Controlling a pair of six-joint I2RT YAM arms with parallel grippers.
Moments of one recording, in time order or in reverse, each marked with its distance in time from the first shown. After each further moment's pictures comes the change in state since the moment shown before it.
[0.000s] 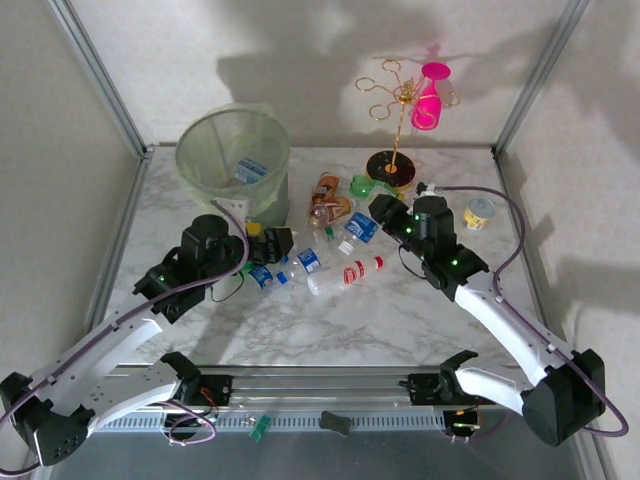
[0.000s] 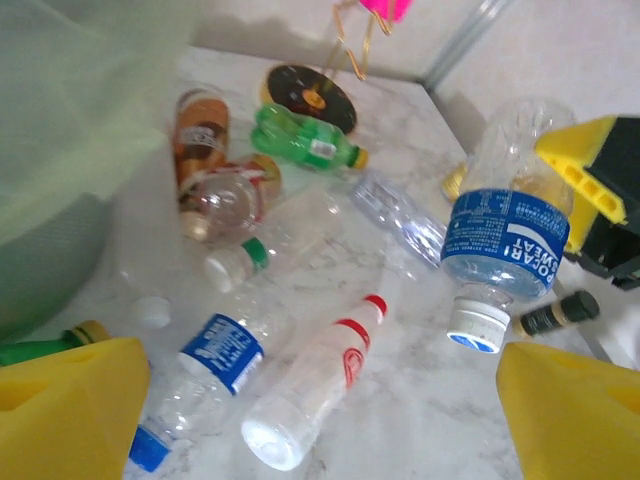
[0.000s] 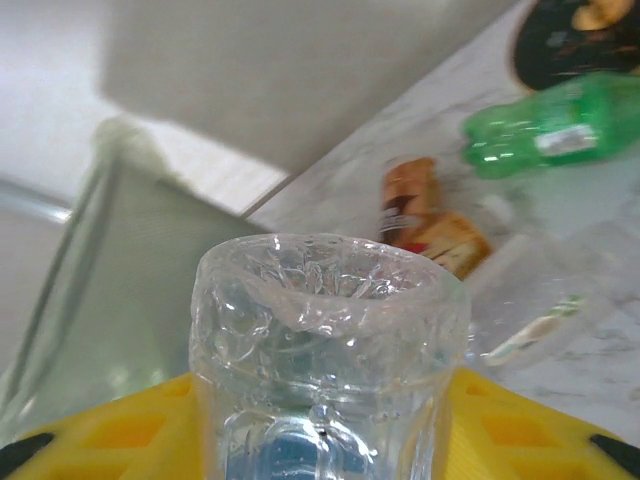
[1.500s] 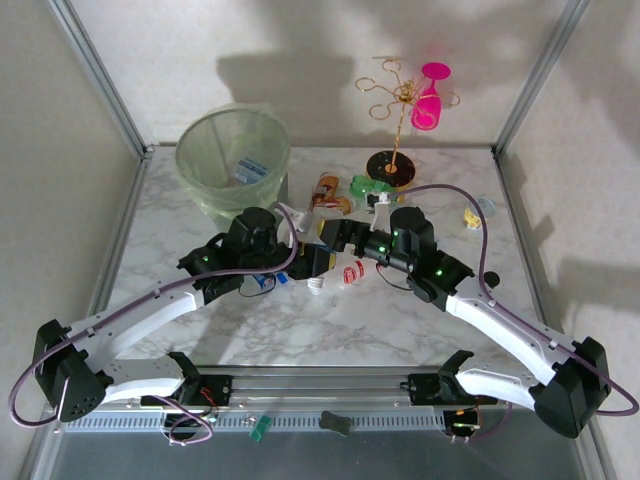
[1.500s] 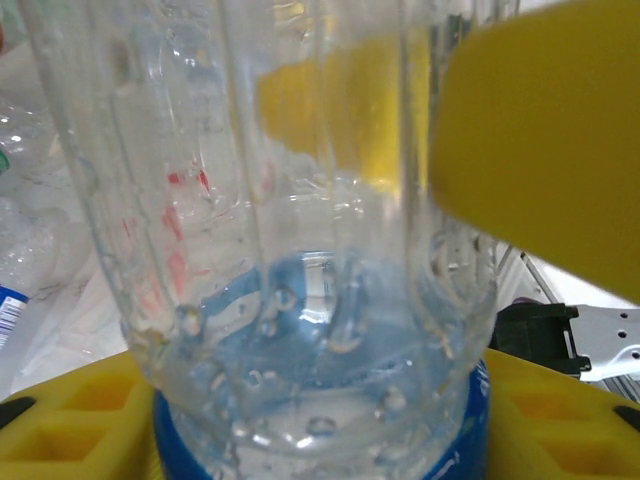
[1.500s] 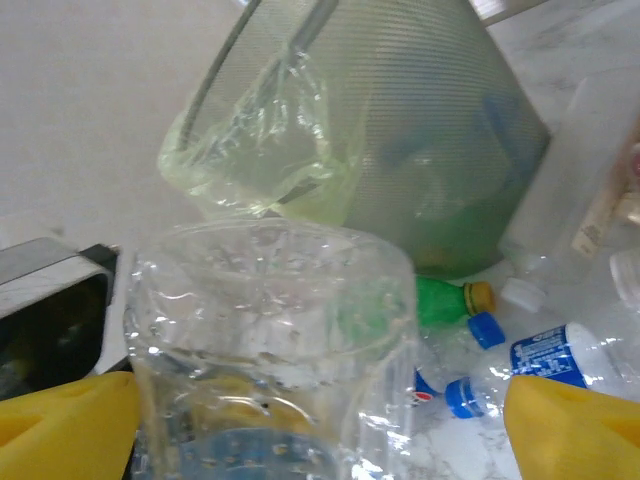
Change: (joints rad) left arm -0.119 0.232 0.093 0.025 0.304 0.003; right arm 0.209 0.018 0.009 0.067 -0.224 -0.137
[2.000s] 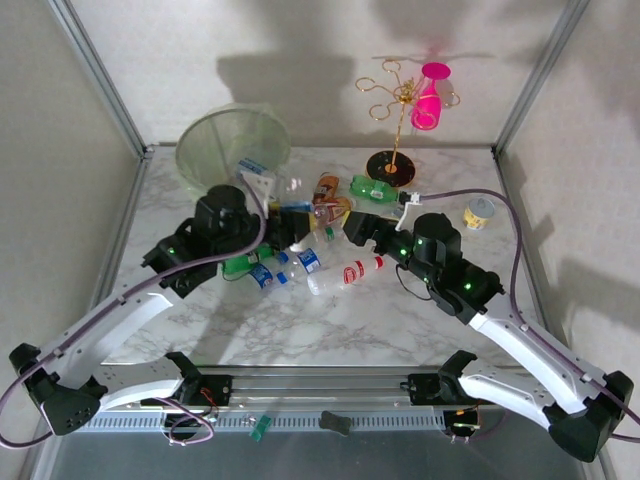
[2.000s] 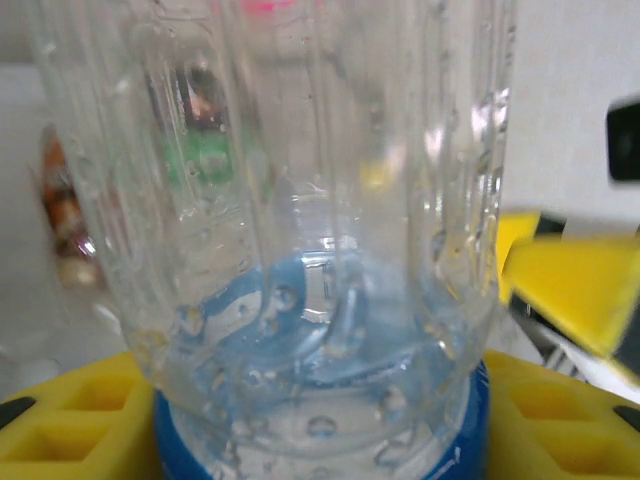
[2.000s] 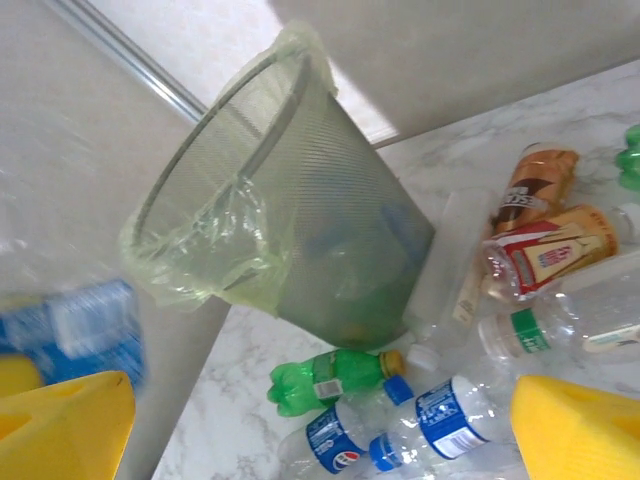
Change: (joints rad) left arm 0.085 -0.072 0.216 -0.117 -0.220 0.048; right arm 0.005 -0.169 0.035 -0.173 0.275 -0.052
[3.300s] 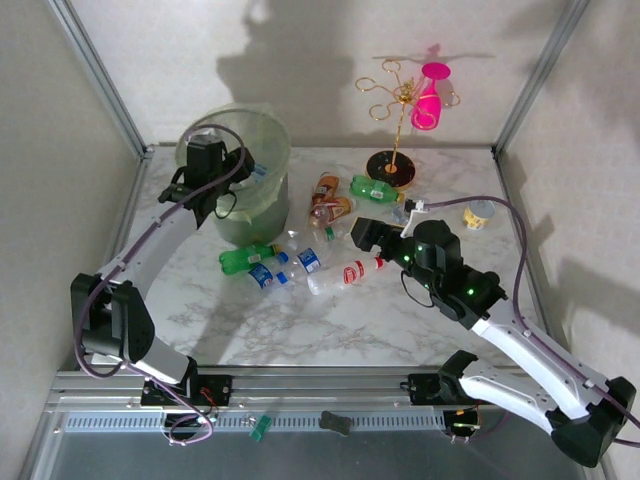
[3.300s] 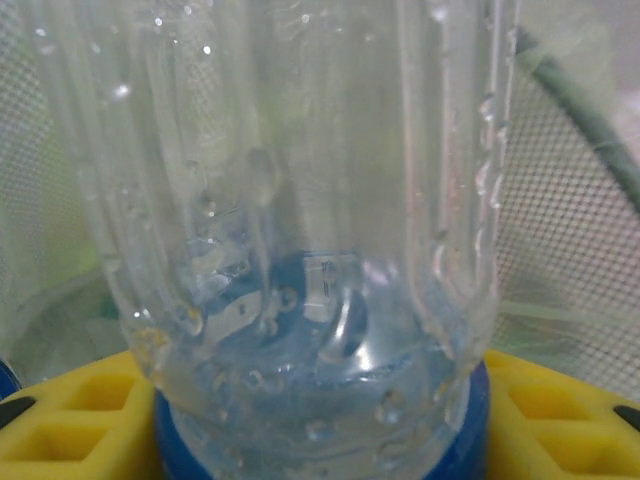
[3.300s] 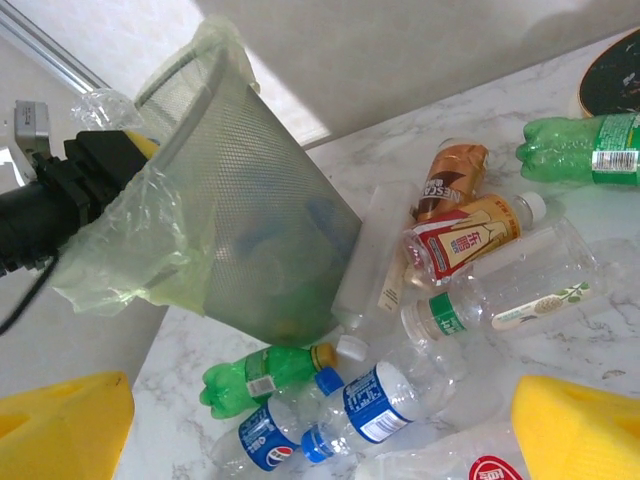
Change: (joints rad) left arm 0.458 0.436 0.096 0.183 -0.193 -0.143; right arm -0.001 -0.028 -0.042 -0.066 0.094 -0.019
